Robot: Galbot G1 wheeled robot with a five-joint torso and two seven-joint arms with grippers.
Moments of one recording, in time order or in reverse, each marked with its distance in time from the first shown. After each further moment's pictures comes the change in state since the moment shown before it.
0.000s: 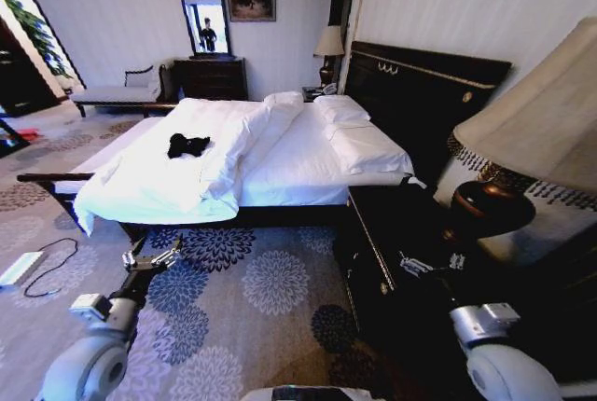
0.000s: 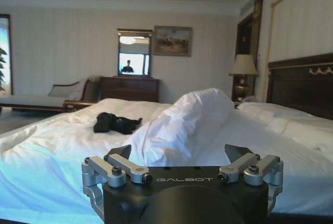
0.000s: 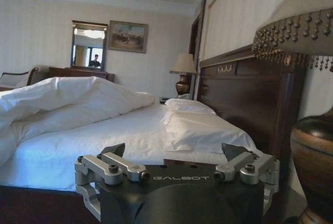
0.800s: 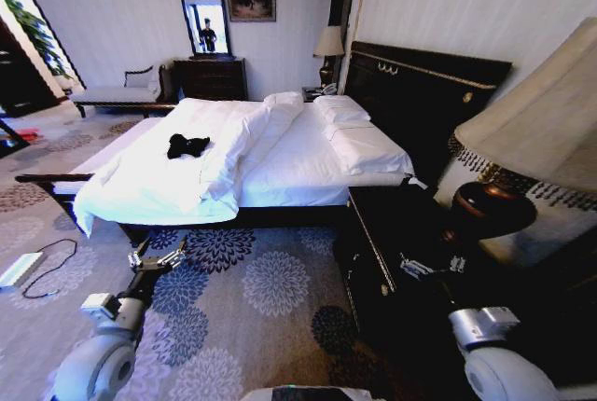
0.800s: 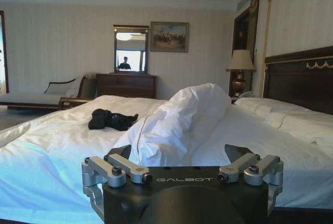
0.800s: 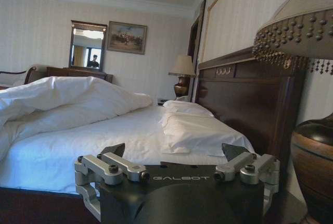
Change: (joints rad) left arm -0.002 -0.007 0.048 0.001 0.045 0.005 -0.006; right arm -0.001 -0.015 0.010 -0.016 -0.009 0.021 -0.003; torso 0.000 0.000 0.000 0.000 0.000
